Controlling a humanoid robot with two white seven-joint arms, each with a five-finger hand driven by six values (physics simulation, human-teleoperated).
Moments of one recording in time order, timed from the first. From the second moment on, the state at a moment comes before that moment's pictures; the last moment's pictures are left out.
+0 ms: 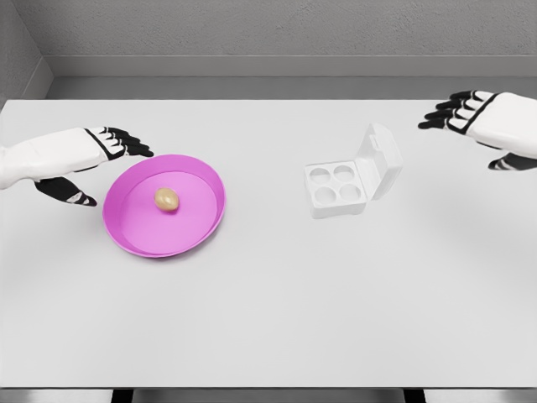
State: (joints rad) left arm -0.54 0.98 -0.54 -1.50 -0.21 -0.61 -0.46; right arm -0.41 -0.95 0.16 -1.66 0.41 -0.61 0.61
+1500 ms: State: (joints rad) left arm -0.64 0.64 -0.60 -1.21 -0.36 -0.61 -0.61; right arm -0.51 -0.84 0.33 -1.33 0.52 -0.61 0.61
